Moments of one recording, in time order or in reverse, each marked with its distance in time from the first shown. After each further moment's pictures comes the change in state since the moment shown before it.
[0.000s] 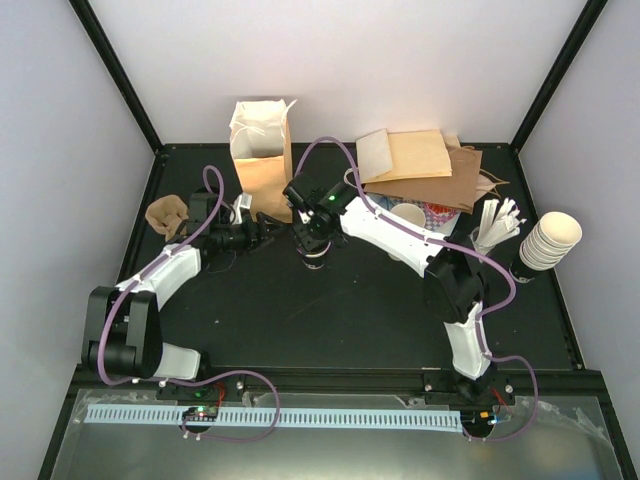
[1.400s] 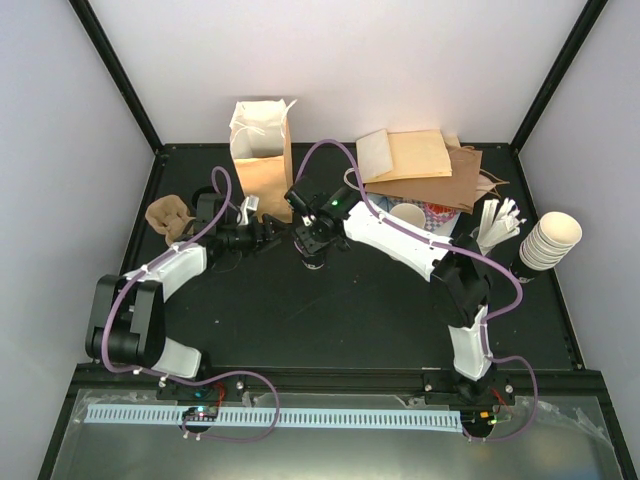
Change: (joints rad) left arm -0.037 0.062 -0.004 0.067 0.021 -0.032; right arm 0.017 -0.048 -0.070 0.035 0.050 0.004
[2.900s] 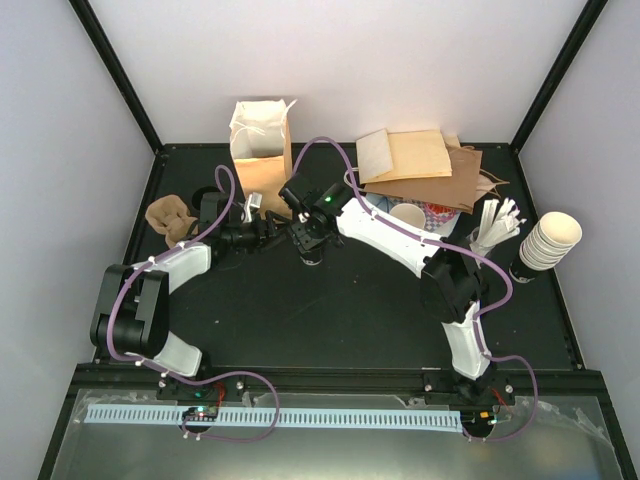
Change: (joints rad) left arm -0.013 0.066 -0.011 0.158 0.031 -0.077; right arm 0.000 0.068 0.093 -0.036 0.032 -0.001
